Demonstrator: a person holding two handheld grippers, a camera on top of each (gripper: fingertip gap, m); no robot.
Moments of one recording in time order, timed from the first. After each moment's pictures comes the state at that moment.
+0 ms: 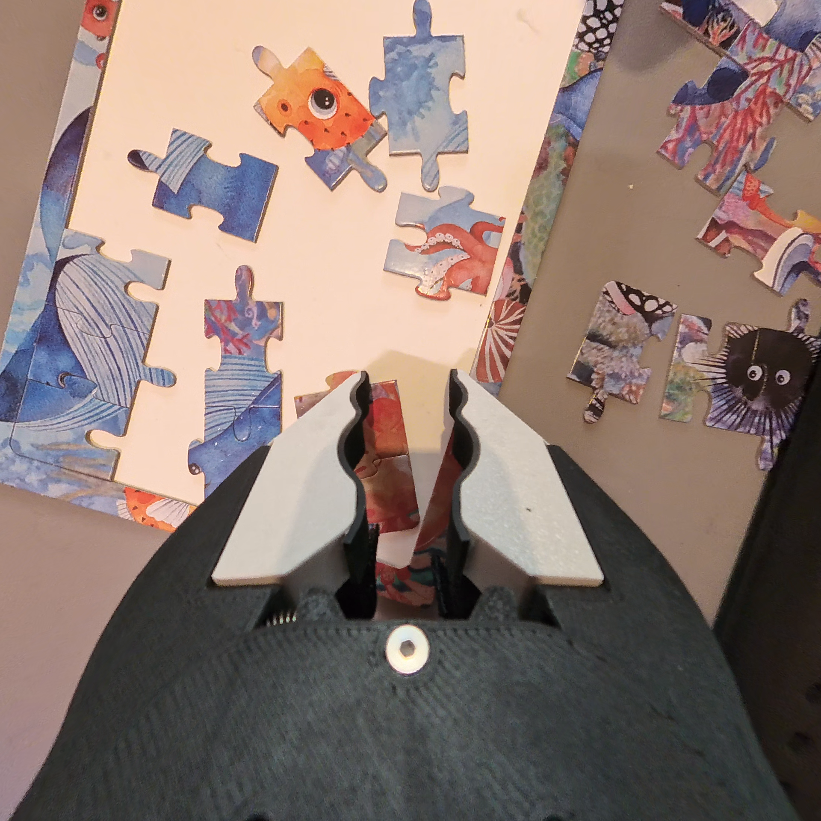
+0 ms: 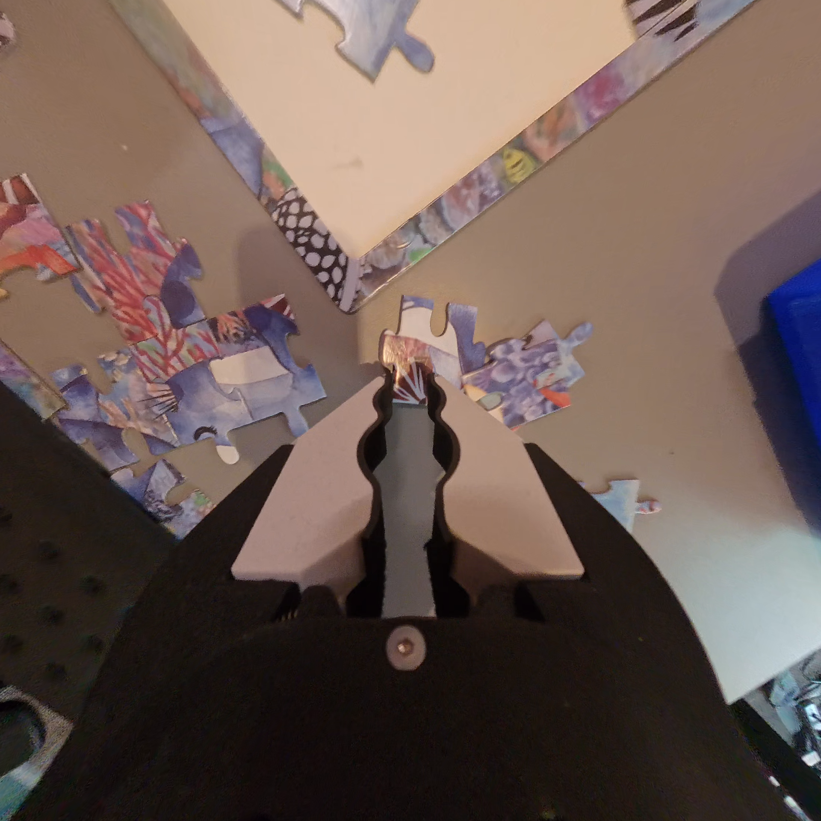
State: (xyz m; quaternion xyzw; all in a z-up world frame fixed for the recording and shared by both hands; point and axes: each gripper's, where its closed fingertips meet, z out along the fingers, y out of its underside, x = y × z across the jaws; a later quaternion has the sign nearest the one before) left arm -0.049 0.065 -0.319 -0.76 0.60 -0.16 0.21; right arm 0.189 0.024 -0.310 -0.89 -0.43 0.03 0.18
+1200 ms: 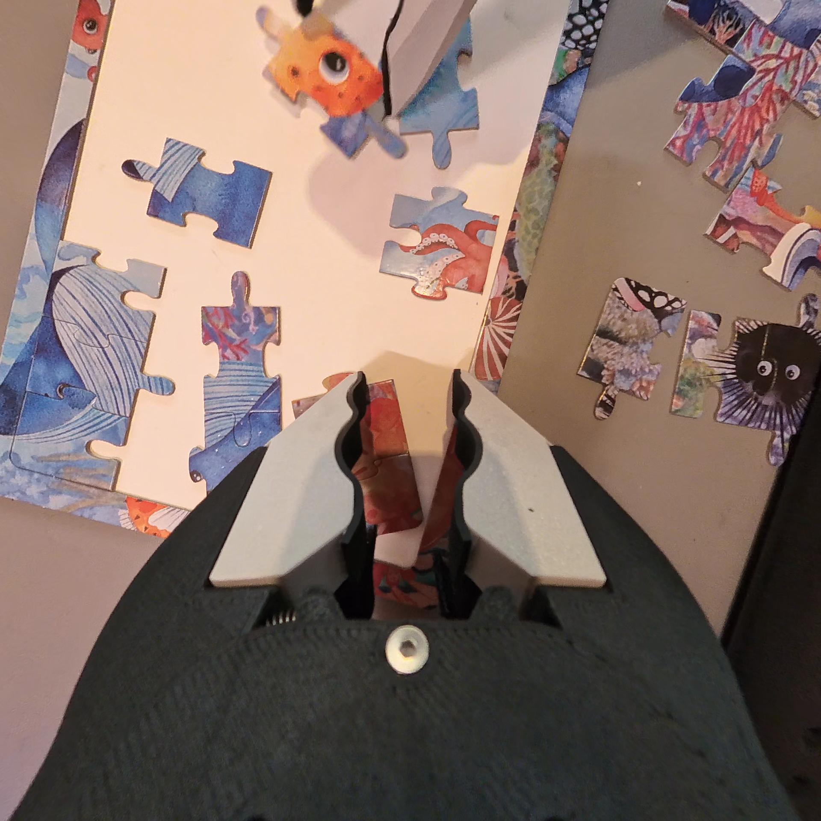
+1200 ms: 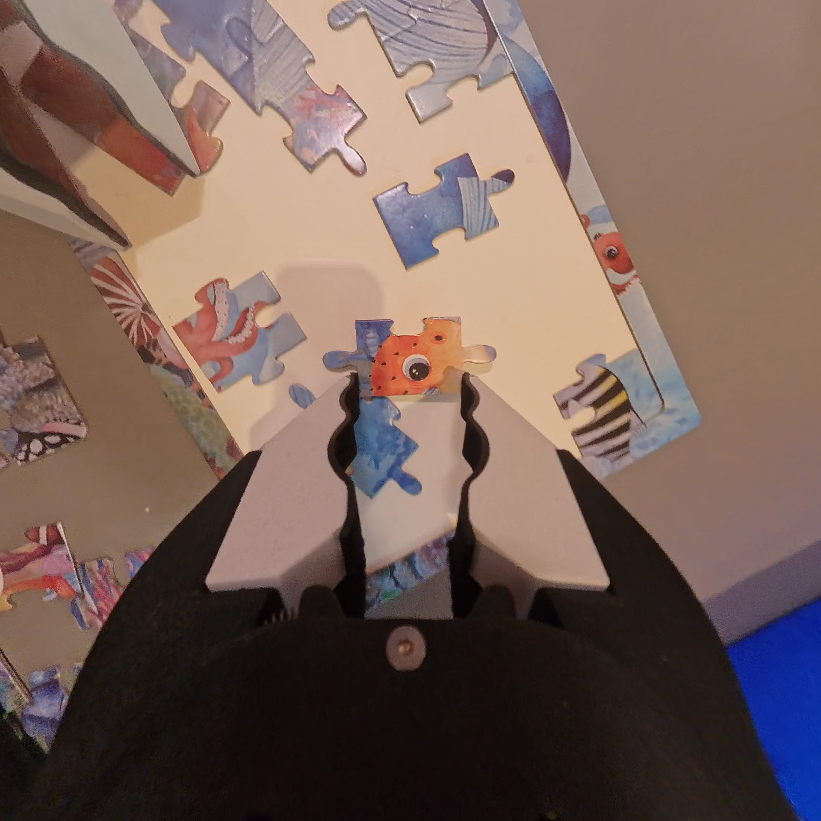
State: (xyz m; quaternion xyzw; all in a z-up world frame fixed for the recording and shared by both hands) left arm -0.030 0.068 -0.312 -0.76 0.60 -0.17 0.21; right arm 0.065 0.126 -0.308 -0.84 -0.49 0.09 0.23
